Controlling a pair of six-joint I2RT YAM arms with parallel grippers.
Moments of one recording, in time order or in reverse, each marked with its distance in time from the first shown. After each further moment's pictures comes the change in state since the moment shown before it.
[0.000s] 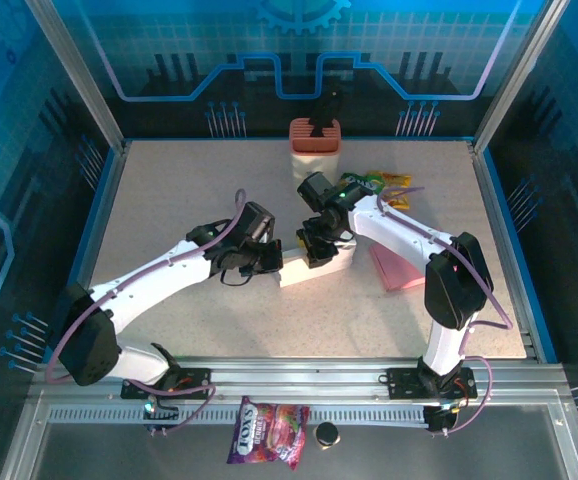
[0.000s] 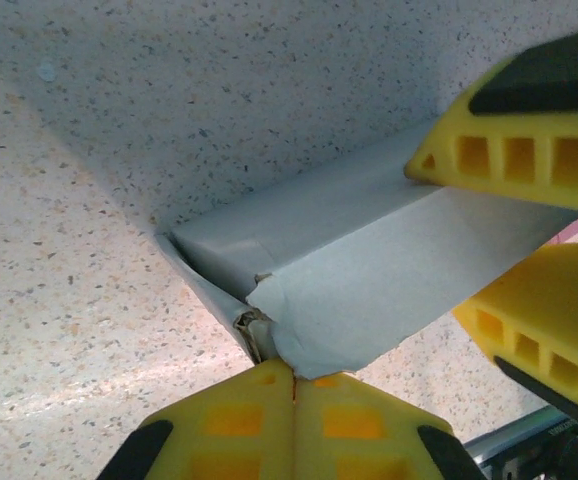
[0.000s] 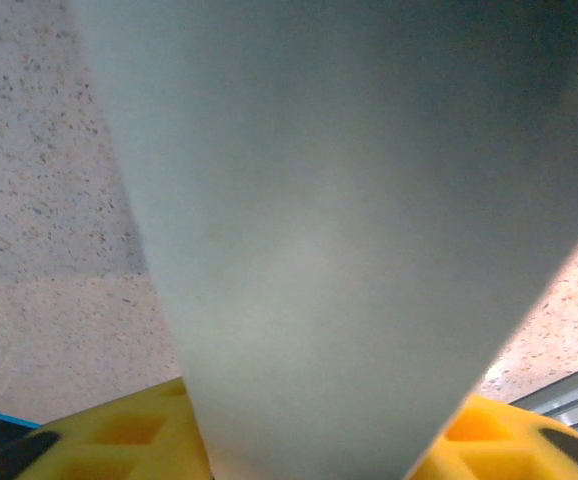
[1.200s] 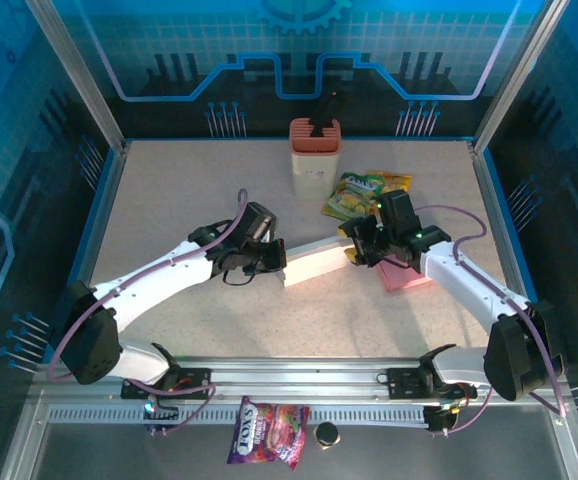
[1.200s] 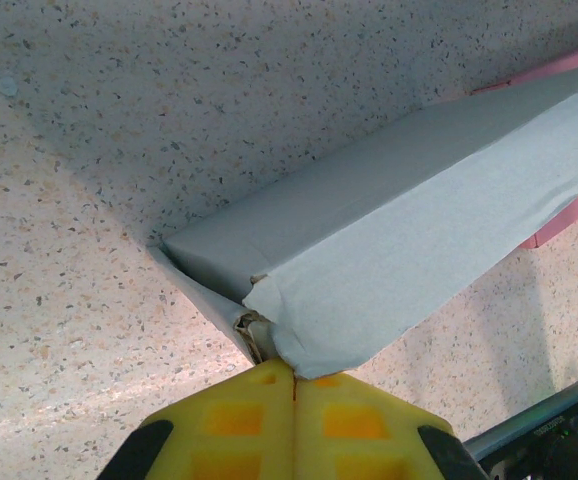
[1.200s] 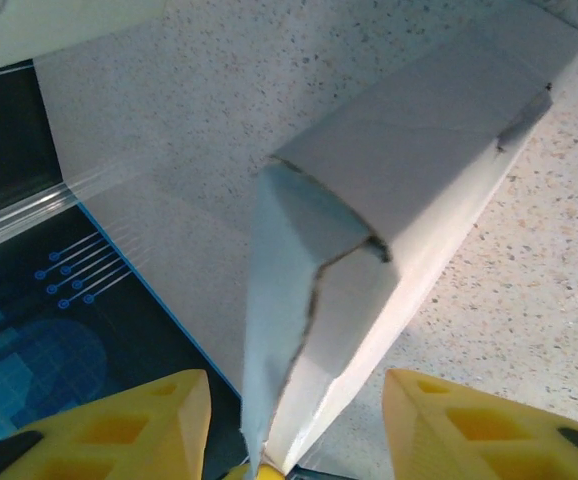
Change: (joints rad) left arm 0.000 0.010 -0.012 0.052 0.010 0.005; right arm -0.288 -0.507 -0.617 0.546 -0.126 -0.416
